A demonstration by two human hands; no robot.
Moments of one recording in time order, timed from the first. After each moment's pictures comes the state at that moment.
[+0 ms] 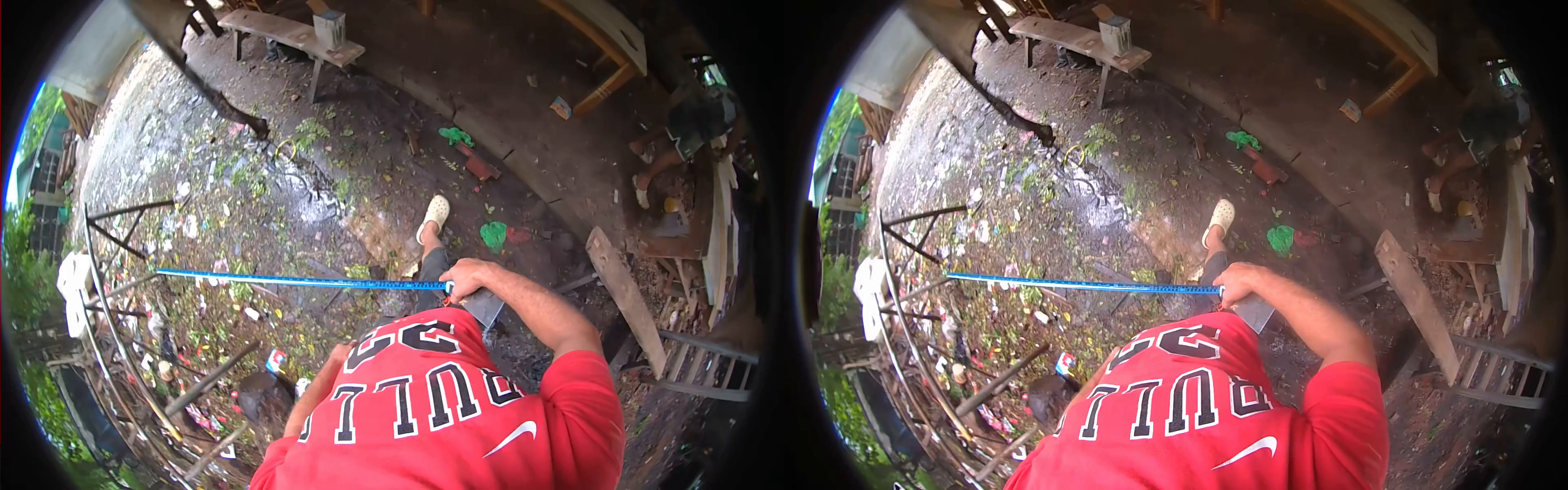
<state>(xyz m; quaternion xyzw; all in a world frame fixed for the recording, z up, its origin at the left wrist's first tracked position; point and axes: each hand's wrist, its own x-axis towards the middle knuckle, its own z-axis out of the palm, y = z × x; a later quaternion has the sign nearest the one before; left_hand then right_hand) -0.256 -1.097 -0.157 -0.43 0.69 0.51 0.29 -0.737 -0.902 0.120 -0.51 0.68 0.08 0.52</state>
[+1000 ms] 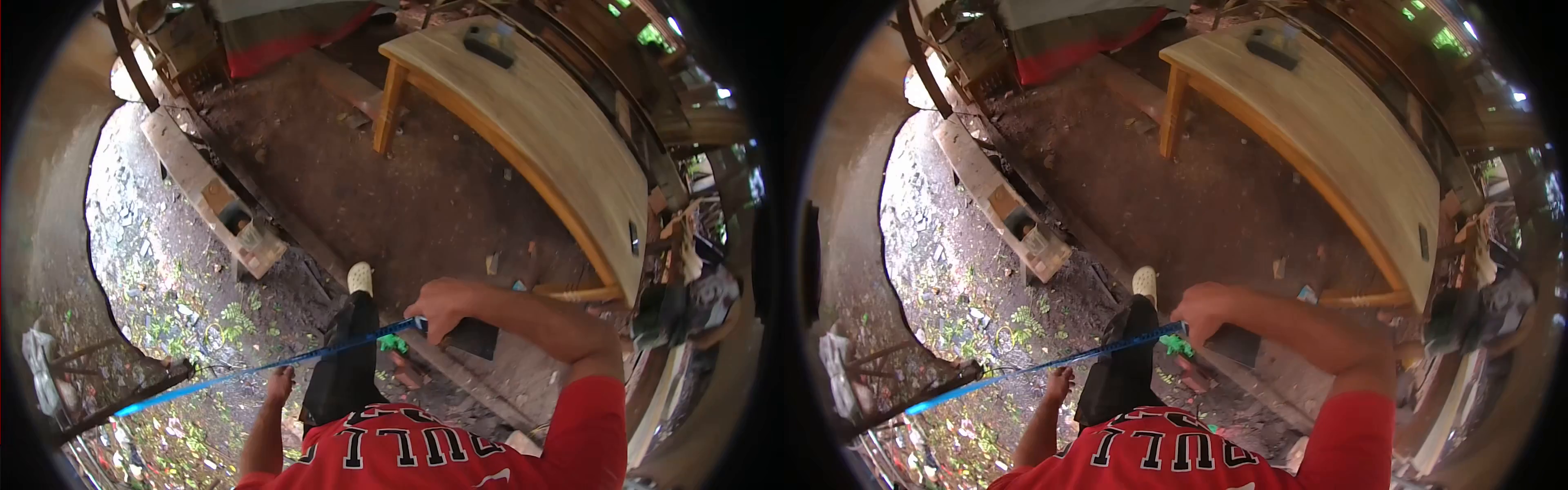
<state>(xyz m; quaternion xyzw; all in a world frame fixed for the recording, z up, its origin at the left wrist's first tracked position) -1.191 -1.484 -0.033 -0.55 0.60 0.58 0.08 -1.655 -1.302 0.307 -0.61 0.63 0.13 0.46</state>
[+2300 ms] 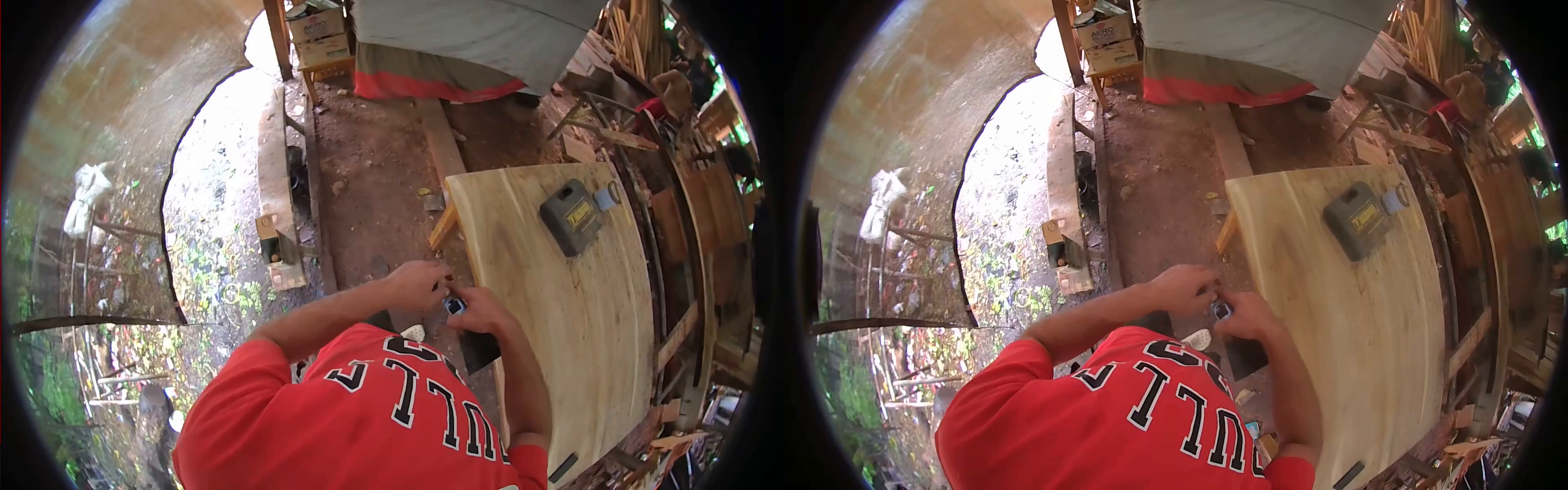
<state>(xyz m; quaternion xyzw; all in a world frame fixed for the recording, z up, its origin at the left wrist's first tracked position) -1.978 -1.570 0.427 -0.15 0.91 0.38 -0.03 -2.148 -1.434 0.452 -0.58 0.70 -0.11 0.41</state>
